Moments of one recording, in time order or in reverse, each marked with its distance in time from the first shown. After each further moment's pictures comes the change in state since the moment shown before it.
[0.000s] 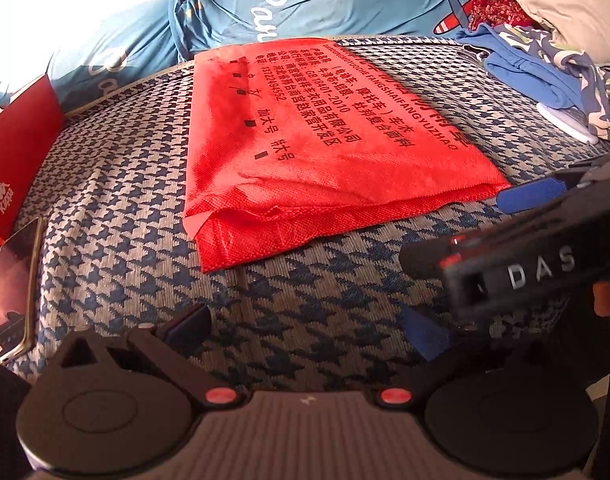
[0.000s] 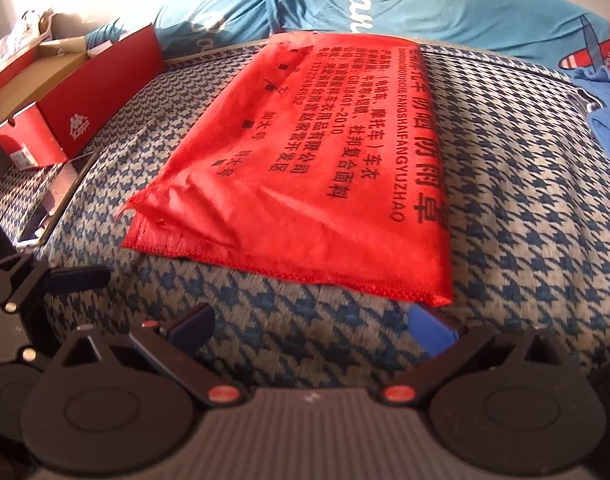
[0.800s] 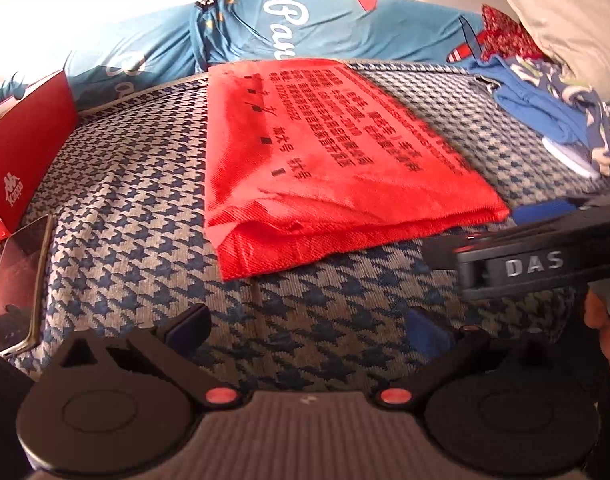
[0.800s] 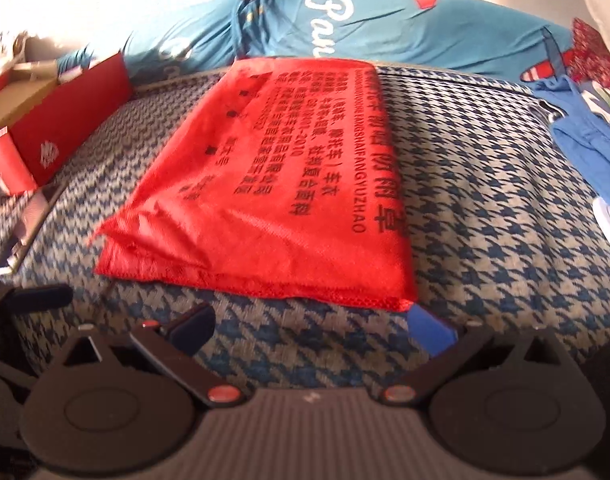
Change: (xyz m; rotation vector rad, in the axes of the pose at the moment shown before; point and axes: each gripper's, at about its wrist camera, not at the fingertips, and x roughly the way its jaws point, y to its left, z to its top) left arm -0.008 0.015 0.005 -0.103 -0.058 -0.008; right arm -0.013 -0.008 -0.003 0.056 -0.095 -0.071
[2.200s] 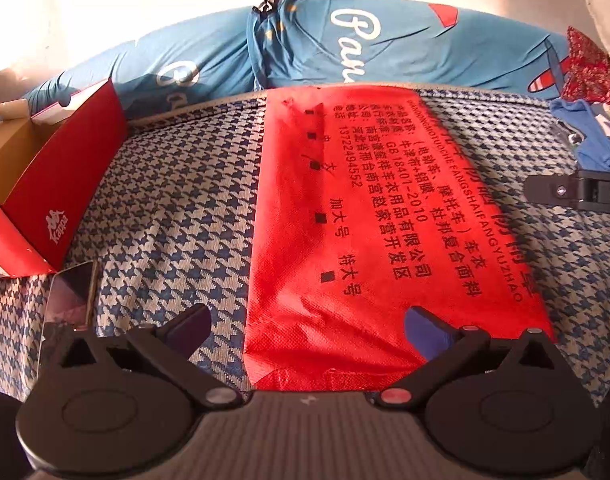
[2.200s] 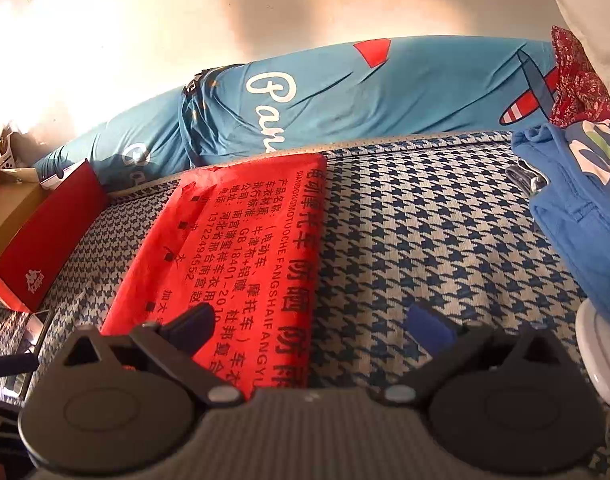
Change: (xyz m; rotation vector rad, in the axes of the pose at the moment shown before) left arm 0.025 -0.004 0.093 -0.095 0.089 0.213; right arm 0.036 -0.096 0.093 0.094 -0.103 0.078
